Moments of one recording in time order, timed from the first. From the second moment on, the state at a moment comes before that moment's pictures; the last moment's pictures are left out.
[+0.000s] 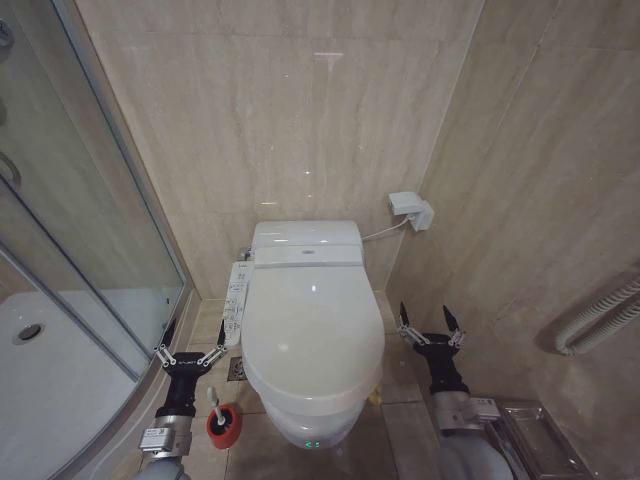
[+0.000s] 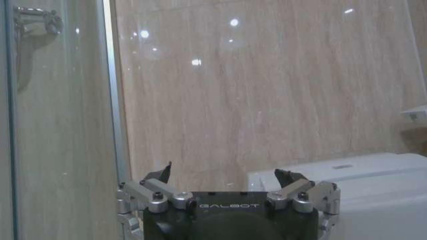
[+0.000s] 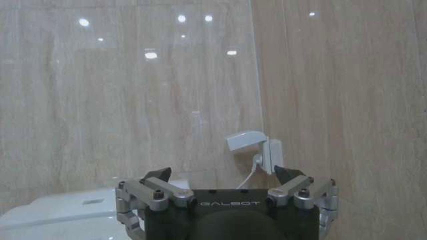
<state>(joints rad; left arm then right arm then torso) 1.51 -1.35 -0.54 -1.94 -0.03 -0.38 -0.12 -1.50 1.44 0.57 2.01 0.23 0.26 0.08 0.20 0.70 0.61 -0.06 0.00</state>
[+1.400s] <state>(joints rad) 1.54 -1.37 -0.51 -2.01 -0.05 -0.26 -0.16 -1.50 1.44 0.58 2.01 0.23 0.26 0.08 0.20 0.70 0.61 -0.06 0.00</state>
